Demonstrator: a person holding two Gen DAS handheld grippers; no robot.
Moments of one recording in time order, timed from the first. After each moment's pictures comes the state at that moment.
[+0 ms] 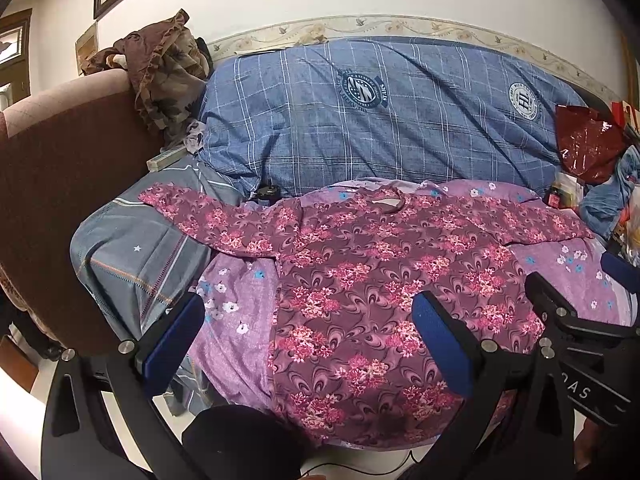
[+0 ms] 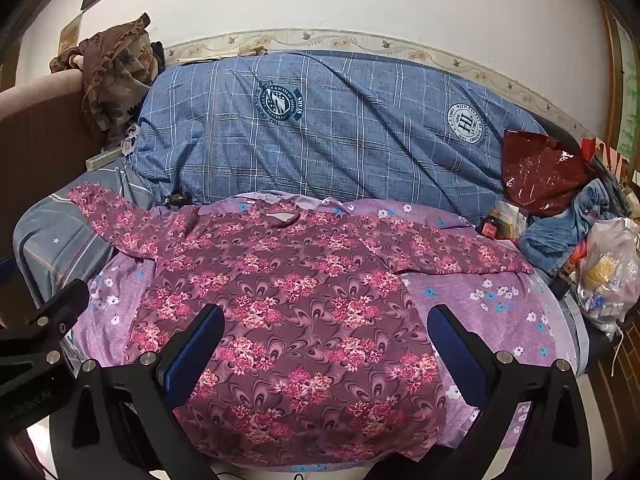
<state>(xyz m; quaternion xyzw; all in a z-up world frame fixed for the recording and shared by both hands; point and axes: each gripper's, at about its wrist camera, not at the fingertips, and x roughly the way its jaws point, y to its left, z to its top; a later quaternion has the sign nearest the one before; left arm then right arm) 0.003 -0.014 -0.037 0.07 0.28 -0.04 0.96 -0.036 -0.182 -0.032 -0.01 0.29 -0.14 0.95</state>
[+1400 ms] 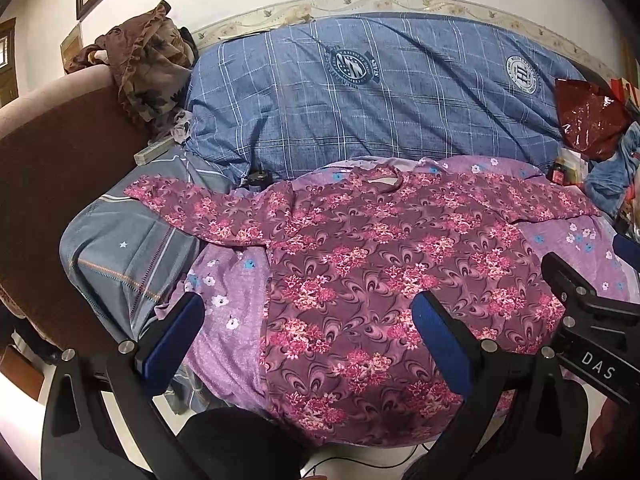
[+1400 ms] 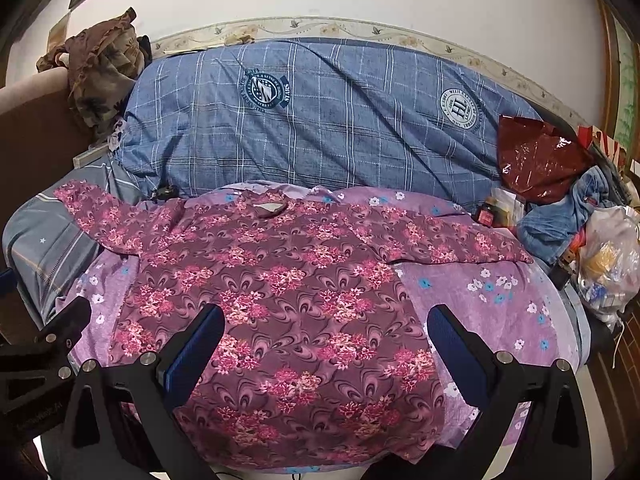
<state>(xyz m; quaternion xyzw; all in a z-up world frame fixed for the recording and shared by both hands) 0.028 -0.029 -0.063 0.09 0.31 -0.05 0.95 -0.023 -0.199 -0.055 0.00 0.31 -0.15 0.94</state>
